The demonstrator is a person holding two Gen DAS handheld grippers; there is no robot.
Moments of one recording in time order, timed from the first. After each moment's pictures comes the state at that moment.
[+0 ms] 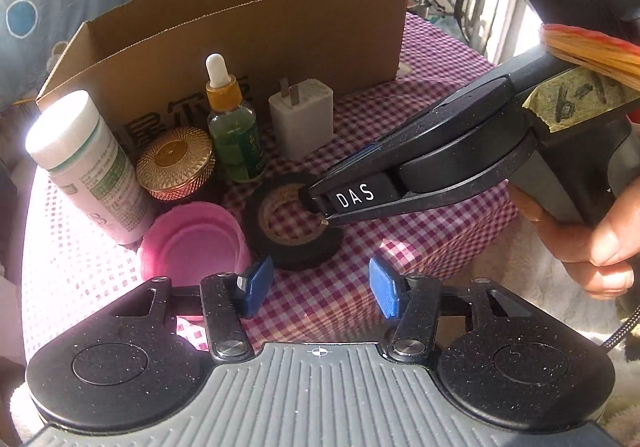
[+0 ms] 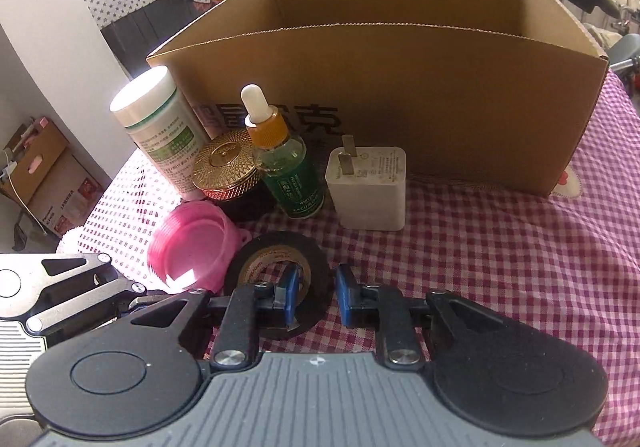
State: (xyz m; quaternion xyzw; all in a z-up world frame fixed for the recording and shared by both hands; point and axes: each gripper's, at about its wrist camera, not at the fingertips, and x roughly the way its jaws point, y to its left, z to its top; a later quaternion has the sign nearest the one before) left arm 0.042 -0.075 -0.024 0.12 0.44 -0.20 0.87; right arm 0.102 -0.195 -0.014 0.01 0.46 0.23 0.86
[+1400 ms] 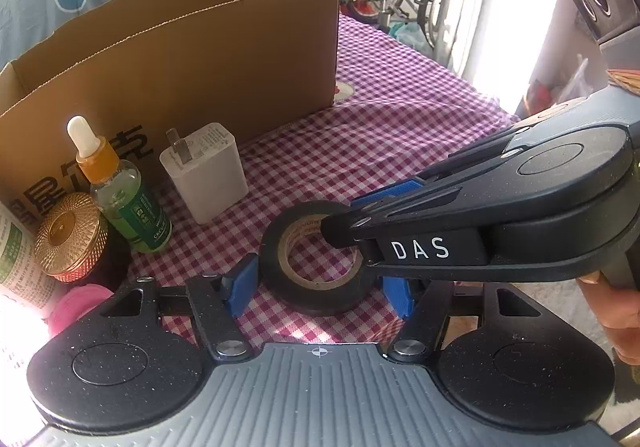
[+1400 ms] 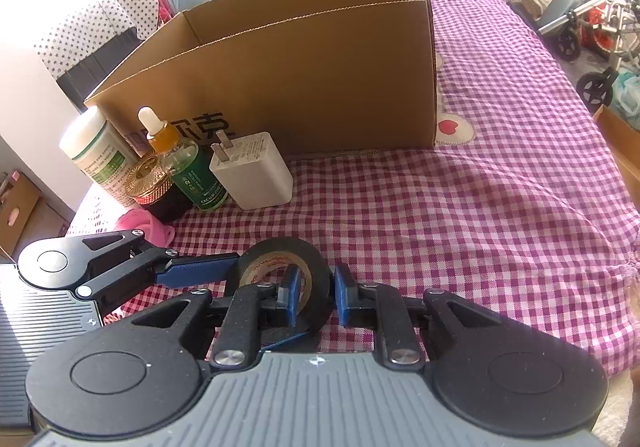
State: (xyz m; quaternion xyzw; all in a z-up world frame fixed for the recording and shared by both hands) left arm 0.071 -0.137 -0.040 0.12 0.42 -0.26 0.86; right arm 0.083 -0.267 -0.017 0.08 0.46 0.15 0.87
